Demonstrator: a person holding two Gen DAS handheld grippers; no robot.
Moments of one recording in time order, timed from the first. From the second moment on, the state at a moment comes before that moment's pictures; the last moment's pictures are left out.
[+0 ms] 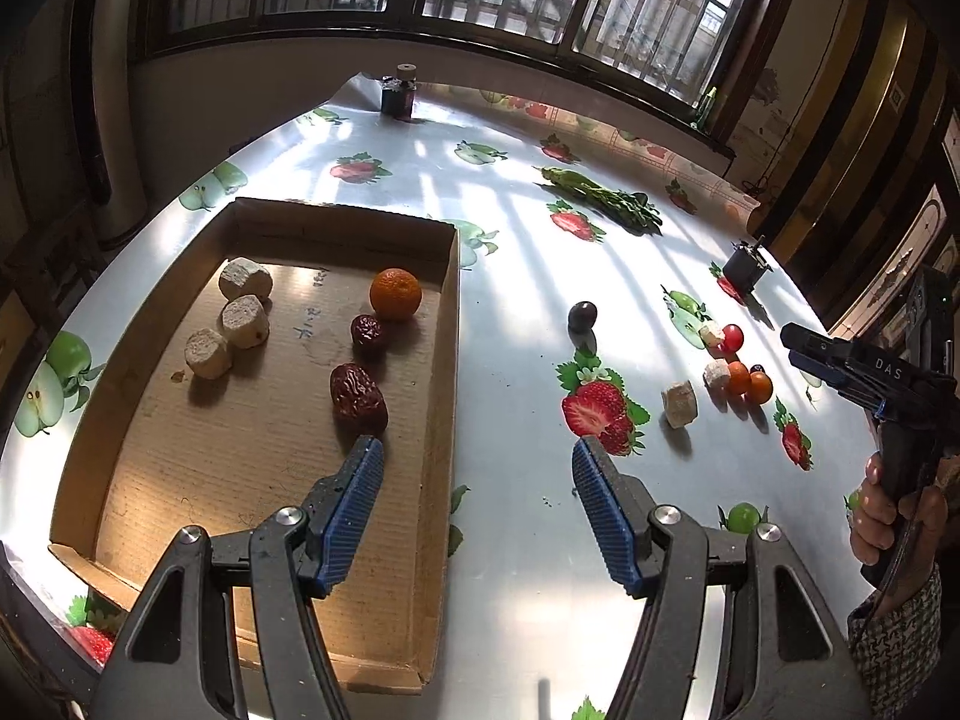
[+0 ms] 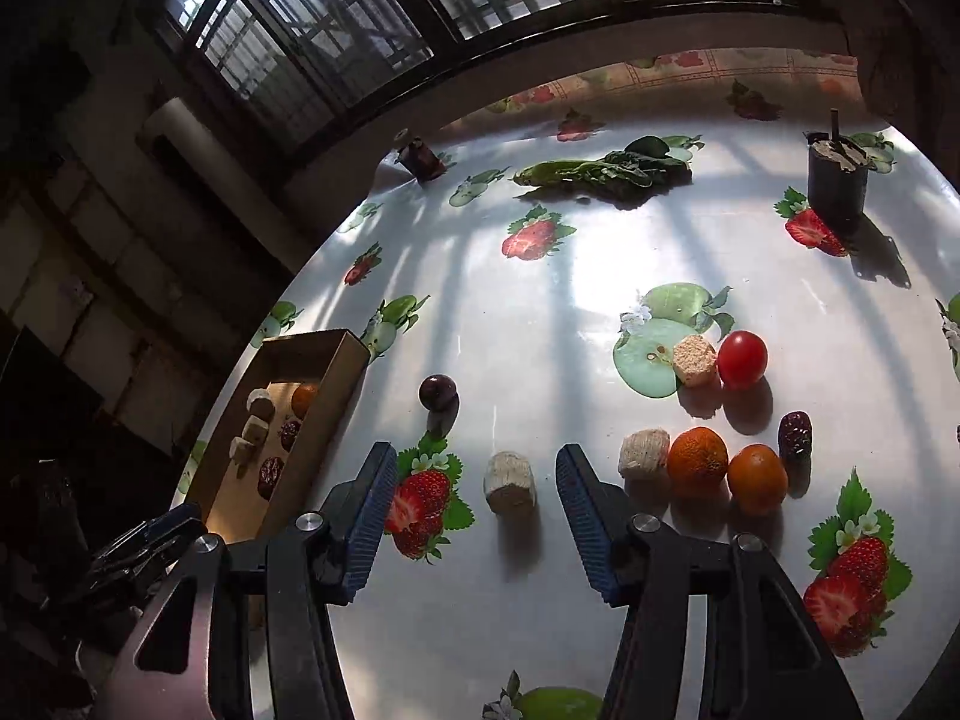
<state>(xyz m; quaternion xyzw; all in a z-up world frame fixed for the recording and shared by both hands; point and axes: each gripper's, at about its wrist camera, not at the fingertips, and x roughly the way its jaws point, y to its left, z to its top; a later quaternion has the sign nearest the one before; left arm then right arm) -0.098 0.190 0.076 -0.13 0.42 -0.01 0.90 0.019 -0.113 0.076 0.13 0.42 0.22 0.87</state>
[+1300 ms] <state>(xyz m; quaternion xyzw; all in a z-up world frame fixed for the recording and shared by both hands) -0.016 0.058 0.003 0.00 0.43 -0.16 0.89 0.026 -0.147 0.016 0.10 0.42 0.07 0.90</state>
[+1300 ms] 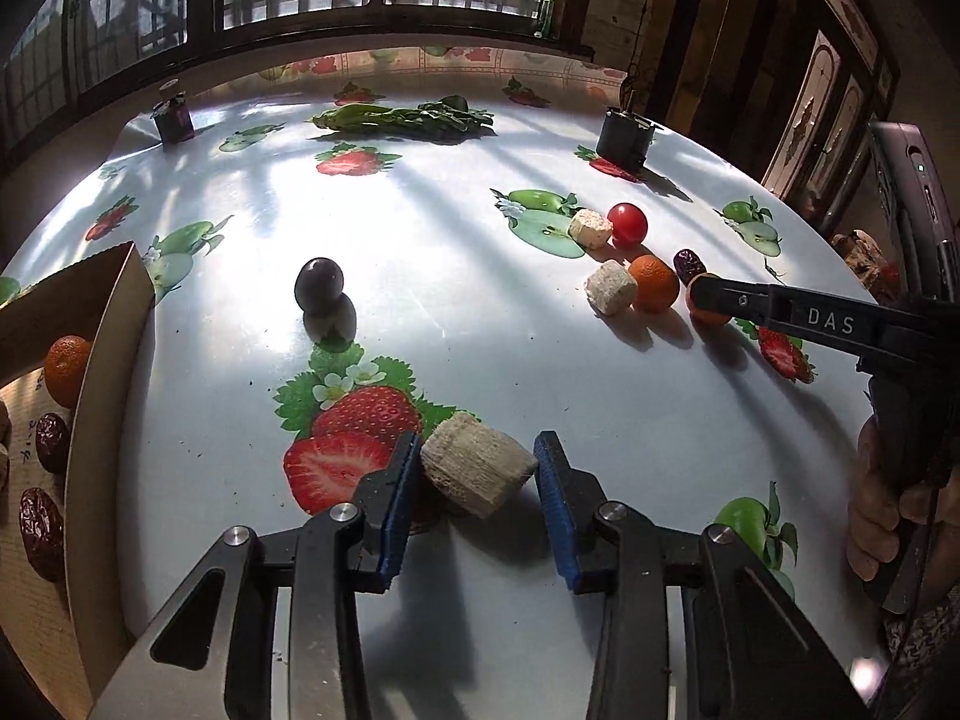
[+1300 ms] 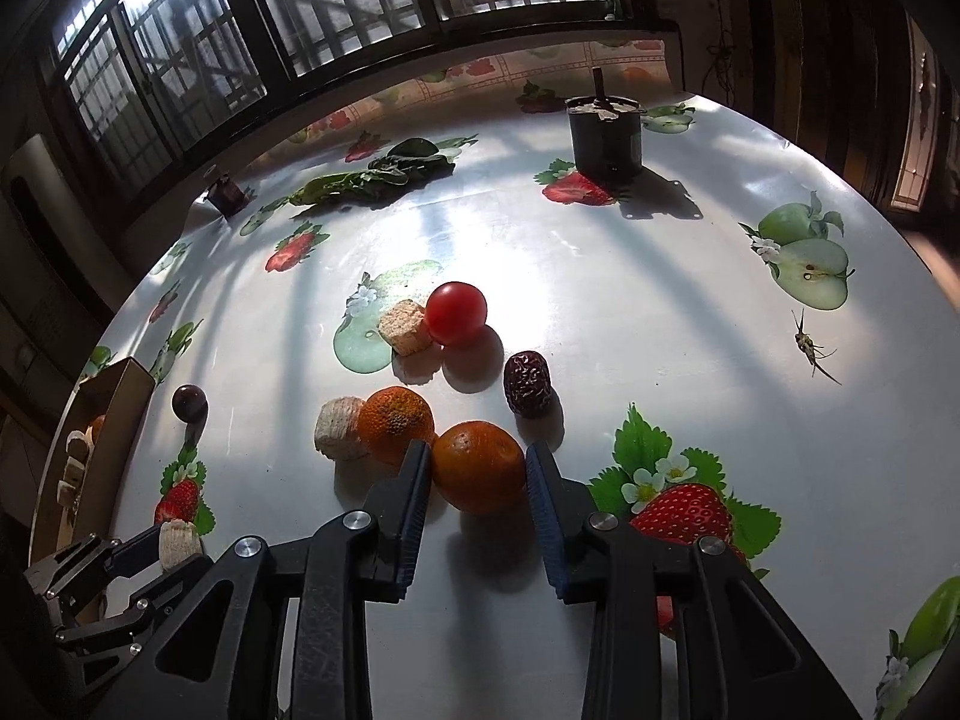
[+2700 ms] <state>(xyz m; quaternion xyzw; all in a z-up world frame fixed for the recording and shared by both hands) -0.105 0.223 0.074 -0.15 0.35 -0.04 0.93 -0.052 -0.030 0.095 0.10 0.38 0.20 0.90</state>
